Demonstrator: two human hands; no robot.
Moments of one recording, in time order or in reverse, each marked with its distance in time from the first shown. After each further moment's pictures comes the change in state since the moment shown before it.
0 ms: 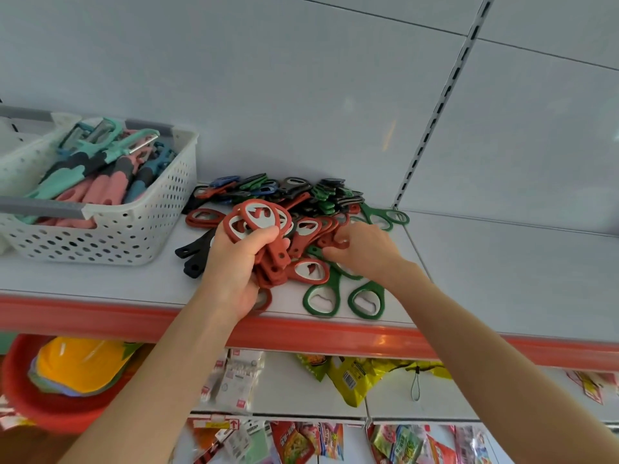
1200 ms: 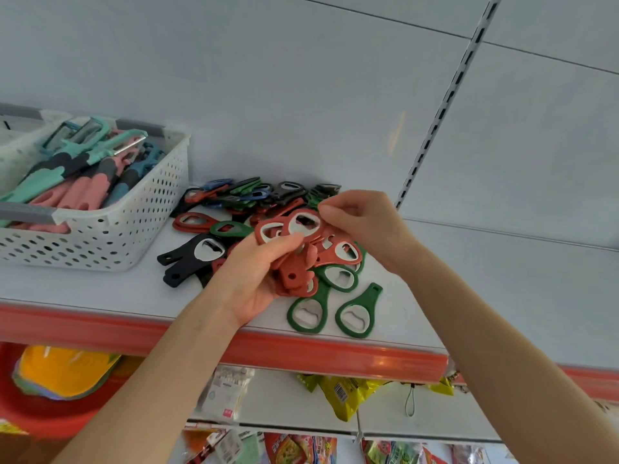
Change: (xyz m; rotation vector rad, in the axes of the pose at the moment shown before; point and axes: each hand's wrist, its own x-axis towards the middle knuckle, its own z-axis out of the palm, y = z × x) left_hand 0.003 -0.003 0.028 -0.036 -0.292 -0.226; right_hand 0.001 0.000 -0.043 0.908 0.044 -0.159
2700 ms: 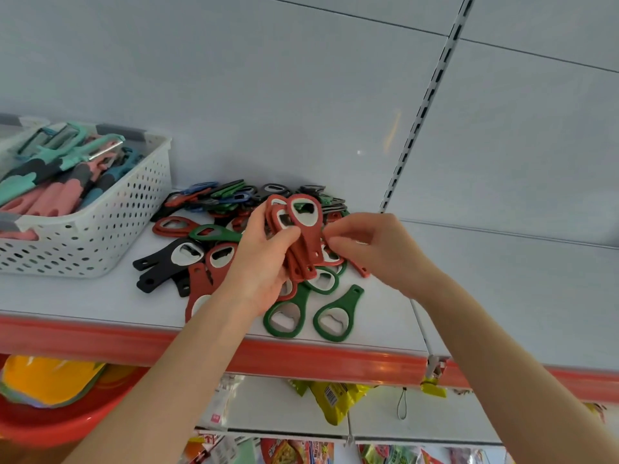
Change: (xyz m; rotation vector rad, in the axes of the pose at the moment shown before) left_hand 0.023 -0.014 0.035 0.091 0.153 0.215; right_hand -0.029 0.017 -0.032 -0.210 -0.044 -0.082
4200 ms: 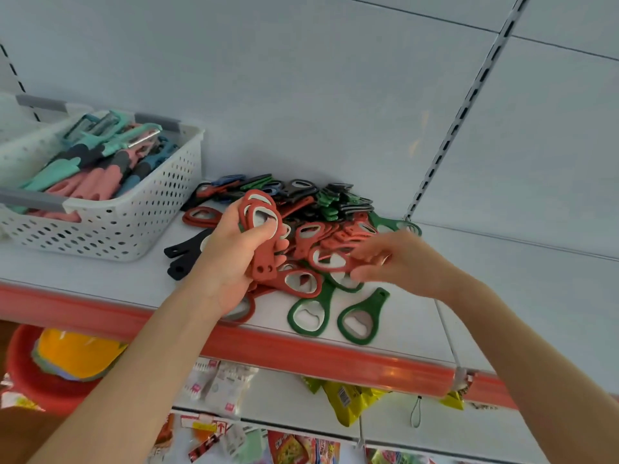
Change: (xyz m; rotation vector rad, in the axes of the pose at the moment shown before) left_hand -0.007 0.021 -0.050 0.073 0.103 0.000; right_hand 0.016 0.024 -0.001 -0.348 -0.268 -0.067
